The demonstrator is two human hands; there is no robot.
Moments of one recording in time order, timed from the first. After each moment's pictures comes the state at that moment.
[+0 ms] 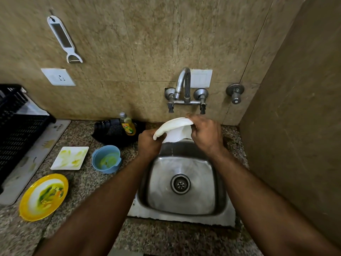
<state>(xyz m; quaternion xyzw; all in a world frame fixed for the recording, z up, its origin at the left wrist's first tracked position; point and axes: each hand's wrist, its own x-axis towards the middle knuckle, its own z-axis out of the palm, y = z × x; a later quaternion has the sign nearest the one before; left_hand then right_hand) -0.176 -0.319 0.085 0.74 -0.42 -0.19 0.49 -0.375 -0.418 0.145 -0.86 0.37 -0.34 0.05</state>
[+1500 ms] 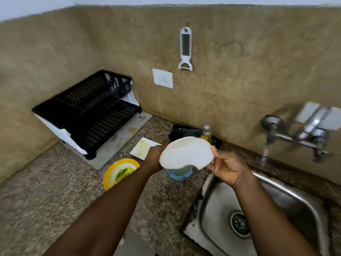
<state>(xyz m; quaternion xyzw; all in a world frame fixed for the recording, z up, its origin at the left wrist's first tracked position) 0.031 -0.153 0.091 0.85 -0.38 -0.21 0.30 -0.172 -0.345 0.123 -0.28 0.24 -0.07 0.93</state>
